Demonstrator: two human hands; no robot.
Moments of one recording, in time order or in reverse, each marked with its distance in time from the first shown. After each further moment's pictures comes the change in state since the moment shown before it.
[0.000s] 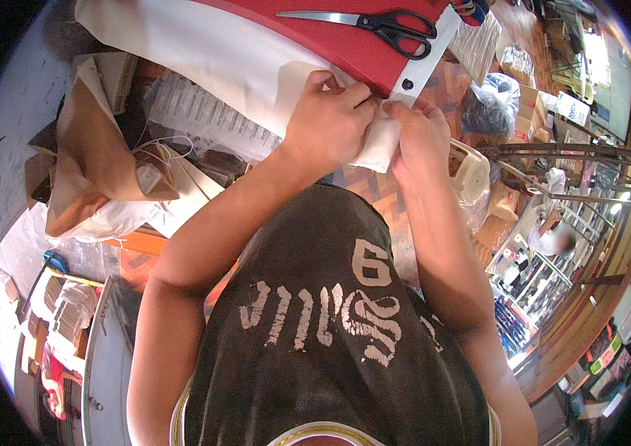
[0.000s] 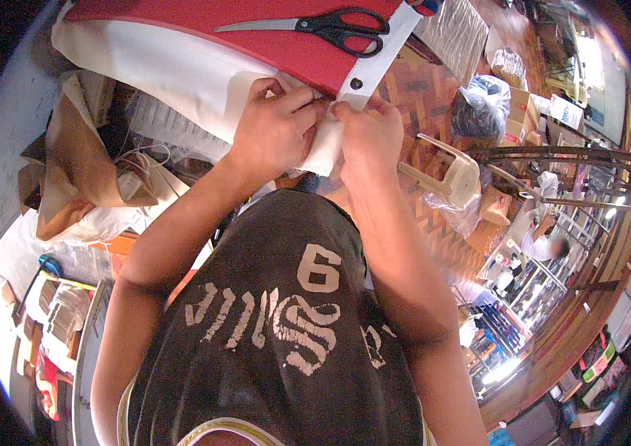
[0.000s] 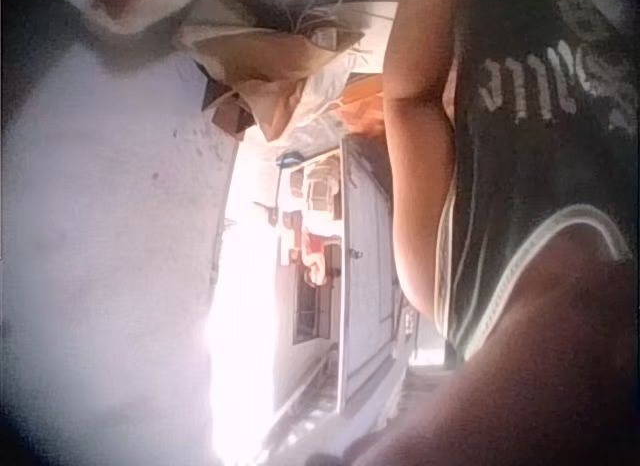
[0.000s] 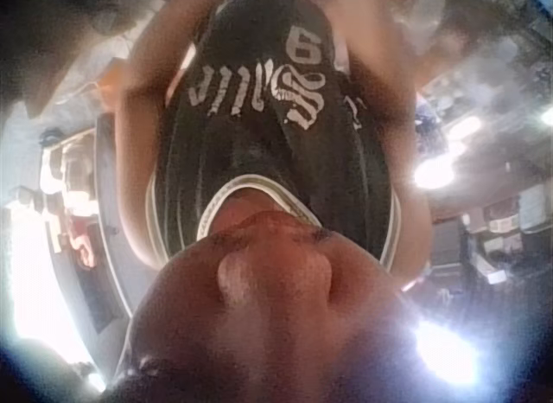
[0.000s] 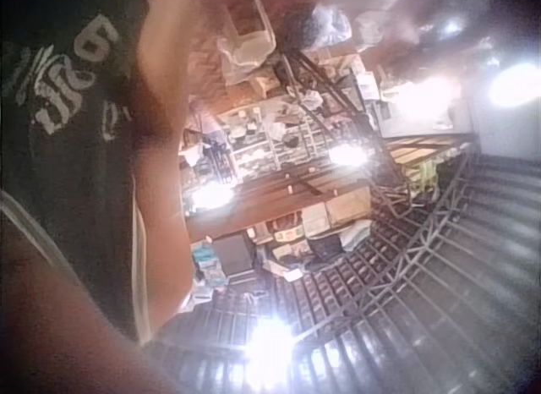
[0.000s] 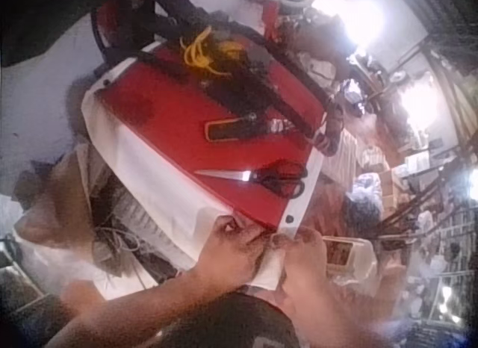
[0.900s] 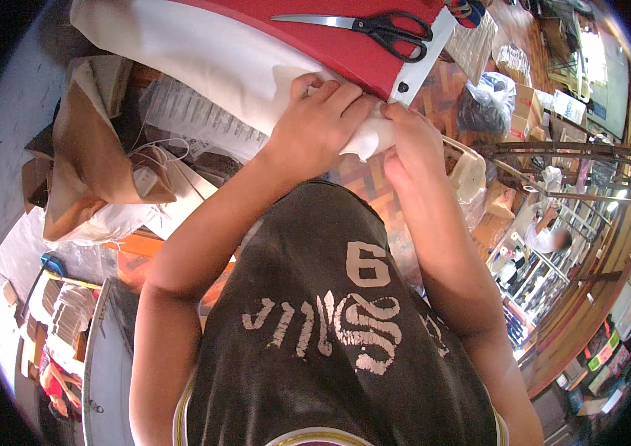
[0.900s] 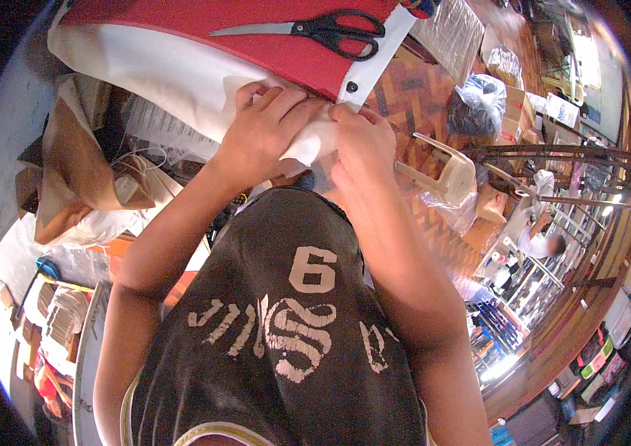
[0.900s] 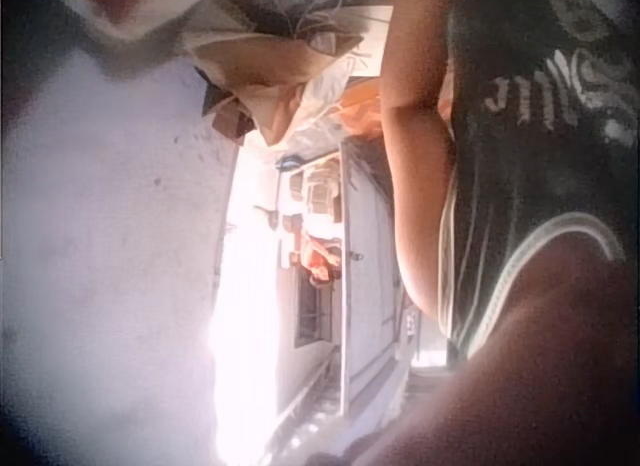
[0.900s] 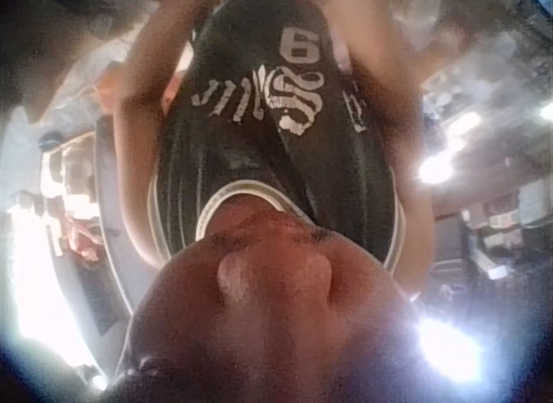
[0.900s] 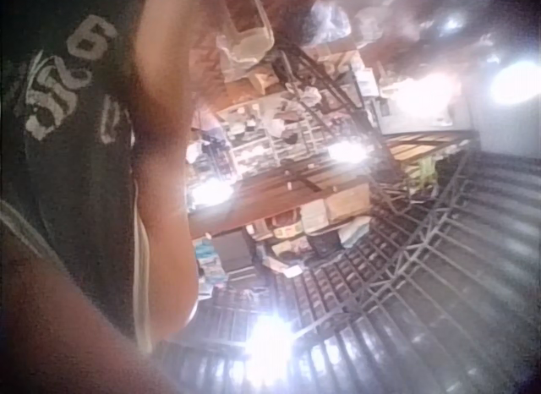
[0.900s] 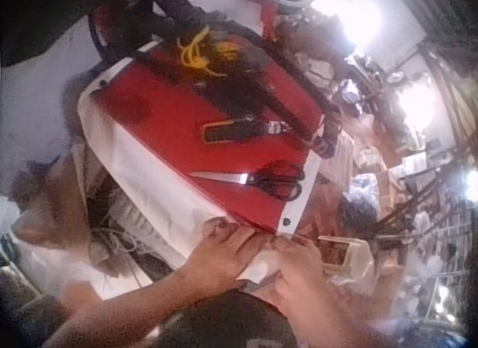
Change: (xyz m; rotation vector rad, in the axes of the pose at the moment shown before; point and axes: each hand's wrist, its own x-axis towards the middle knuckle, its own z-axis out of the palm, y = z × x) left_hand -0.006 -0.006 -0.017 -0.077 -0.039 0.025; right_hand -0.005 -0.008 0.001 0.033 -0.080 0.158
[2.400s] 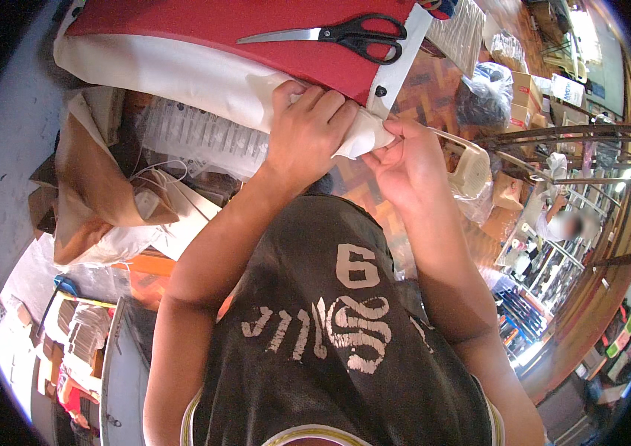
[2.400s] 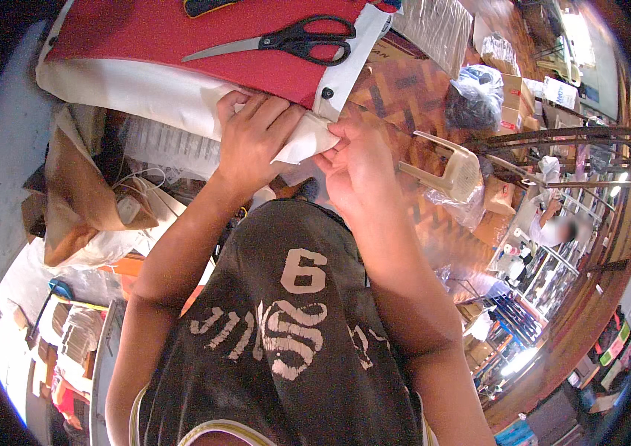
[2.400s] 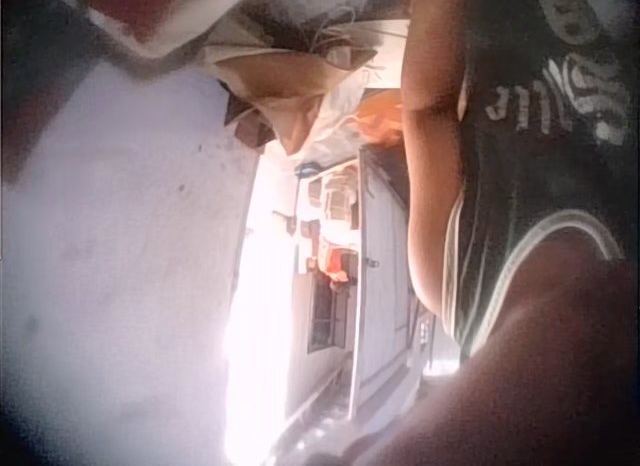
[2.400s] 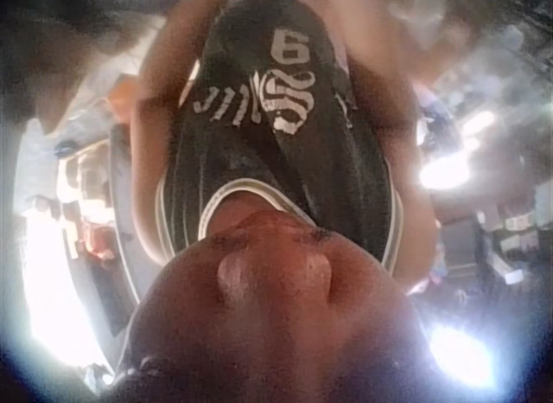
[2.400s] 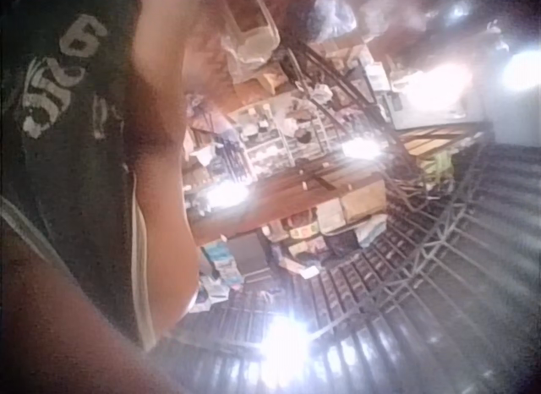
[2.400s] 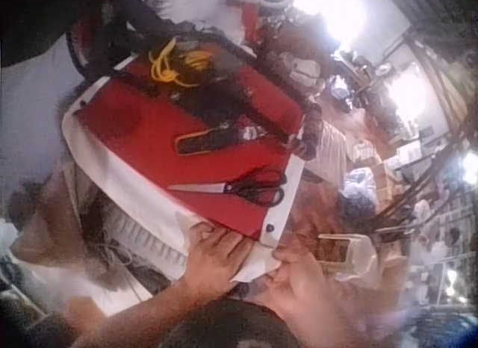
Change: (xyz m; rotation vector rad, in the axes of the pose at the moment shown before) left_hand 0.019 0.008 0.016 0.126 0.120 0.005; right_hand -0.009 -0.012 -0.025 0.314 -0.079 0.211
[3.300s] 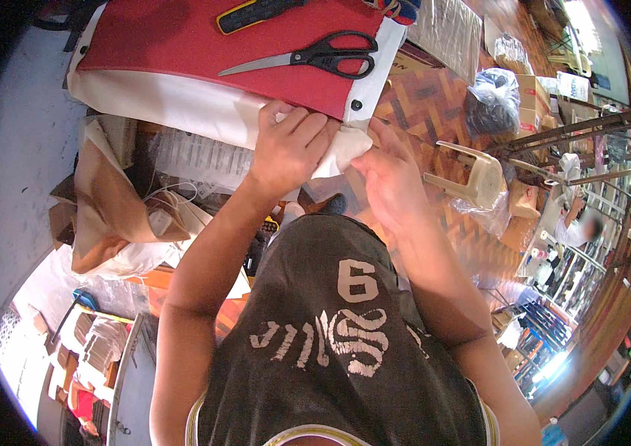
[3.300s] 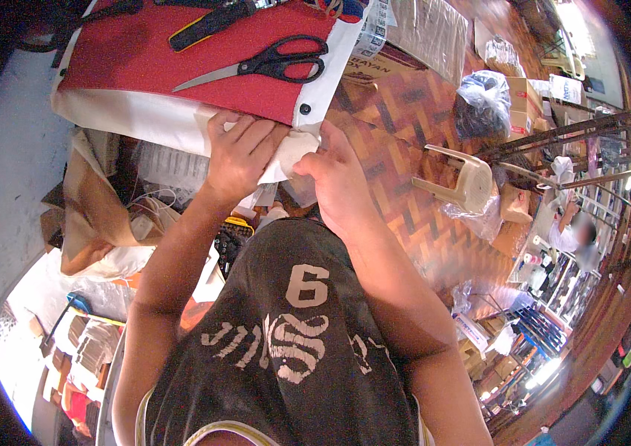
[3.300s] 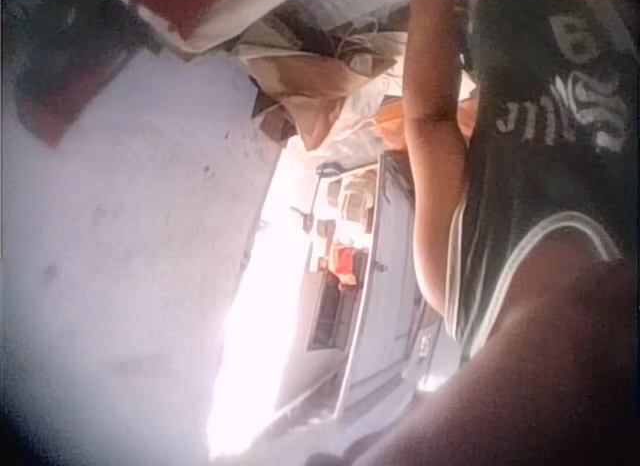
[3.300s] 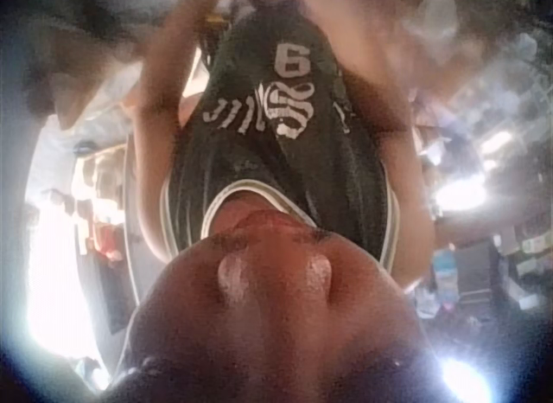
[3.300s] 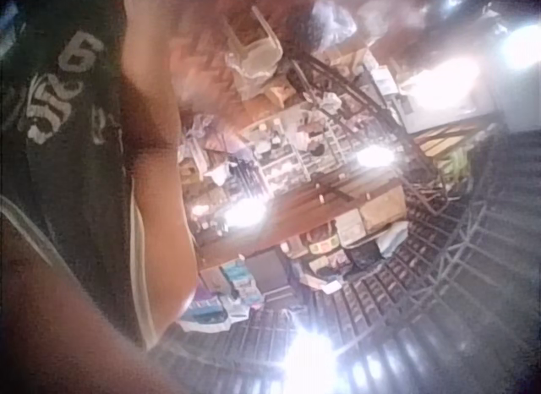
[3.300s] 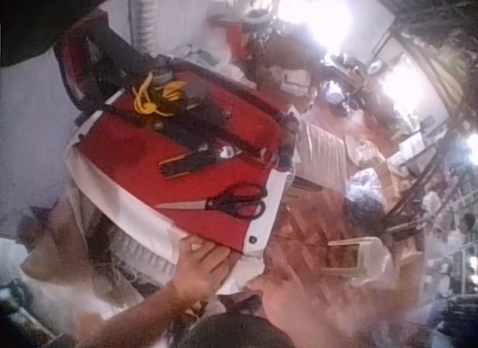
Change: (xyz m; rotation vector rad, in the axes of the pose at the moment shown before) left_hand 0.007 -0.007 0.001 0.099 0.091 0.238; right_hand -0.013 0.005 -0.015 -0.156 -0.380 -0.250
